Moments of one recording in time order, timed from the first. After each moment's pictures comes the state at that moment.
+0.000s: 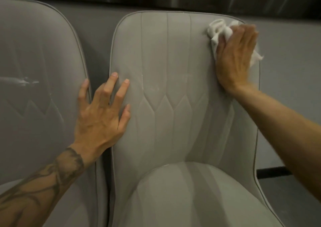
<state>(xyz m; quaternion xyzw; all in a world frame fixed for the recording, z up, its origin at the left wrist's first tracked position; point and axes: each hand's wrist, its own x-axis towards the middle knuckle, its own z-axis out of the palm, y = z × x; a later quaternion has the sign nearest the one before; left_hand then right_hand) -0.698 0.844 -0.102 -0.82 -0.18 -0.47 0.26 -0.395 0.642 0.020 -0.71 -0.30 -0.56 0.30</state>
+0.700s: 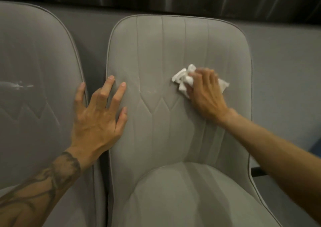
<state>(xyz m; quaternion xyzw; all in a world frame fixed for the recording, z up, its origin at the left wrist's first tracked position) -0.698 0.843 -0.103 -0.83 -0.18 -0.47 0.26 -0.438 0.640 -0.055 -0.66 -0.50 -0.53 0.19</state>
